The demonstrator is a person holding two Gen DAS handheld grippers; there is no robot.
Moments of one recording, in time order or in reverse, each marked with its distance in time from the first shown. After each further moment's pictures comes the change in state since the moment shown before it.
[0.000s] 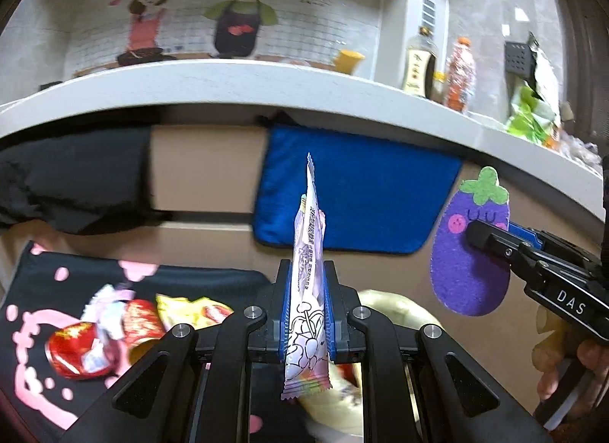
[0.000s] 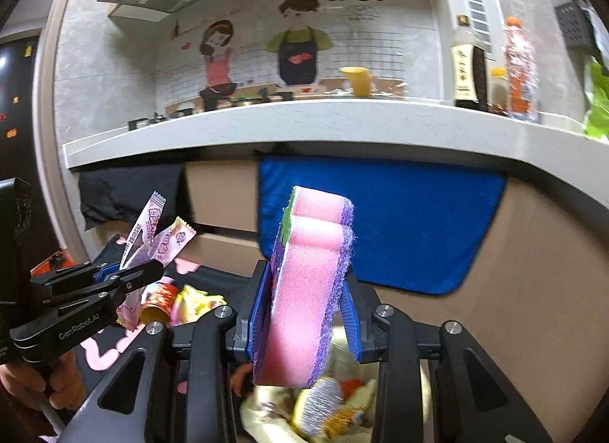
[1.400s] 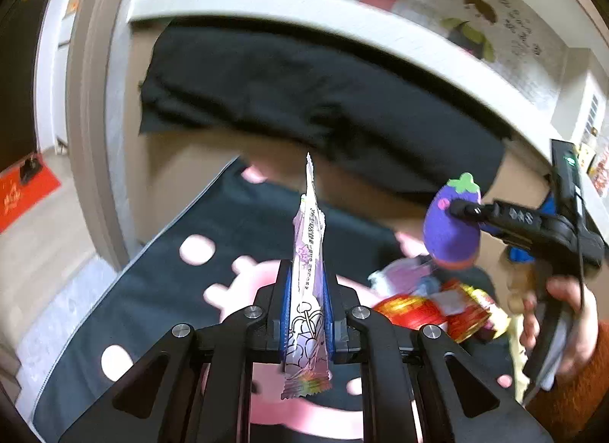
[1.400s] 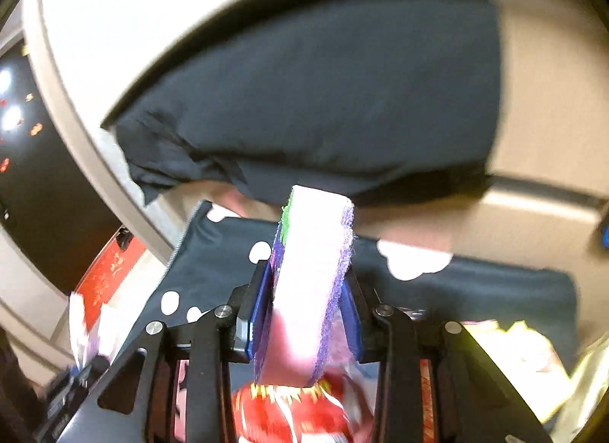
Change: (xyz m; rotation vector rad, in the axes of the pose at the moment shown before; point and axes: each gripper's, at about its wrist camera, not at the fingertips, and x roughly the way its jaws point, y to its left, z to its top) left arm -0.125 0.374 -0.075 -0.371 0.012 0.345; right arm 0.256 0.318 0.016 0.083 0.346 0.319
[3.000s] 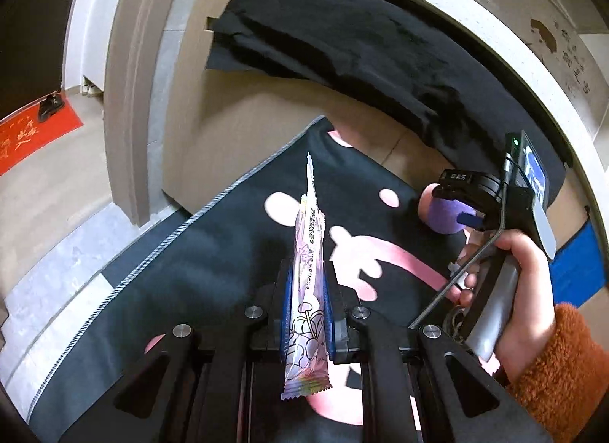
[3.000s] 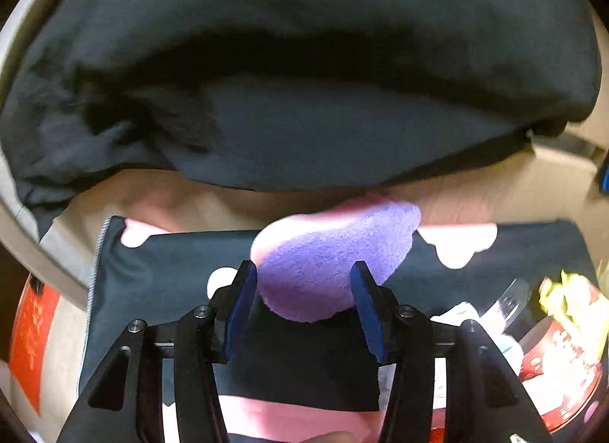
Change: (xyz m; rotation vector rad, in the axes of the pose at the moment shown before) left arm 0.041 0.125 -0.037 -0.203 0.097 0.037; right arm 0.146 0.064 -0.003 0.193 0.035 -0.411
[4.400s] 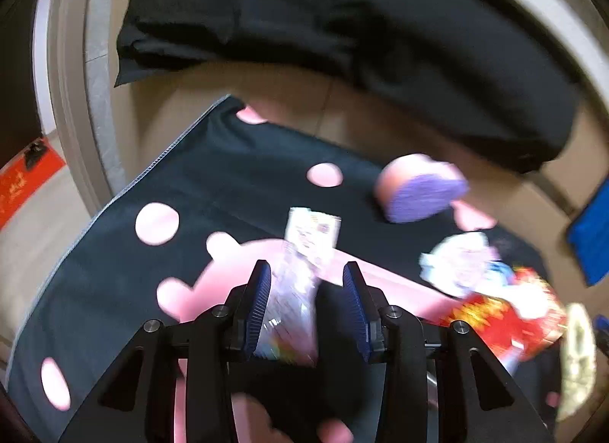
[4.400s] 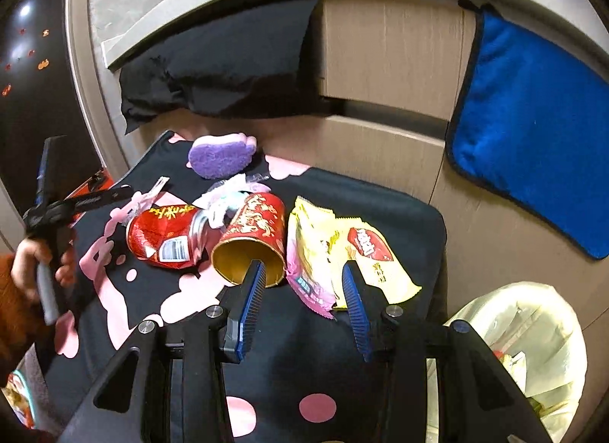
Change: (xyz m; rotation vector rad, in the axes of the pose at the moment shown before) left arm 0.093 -0.124 -0.001 0.205 0.069 0.098; right arm -0.159 -0.275 -0.080 -0.368 -0.069 0.270
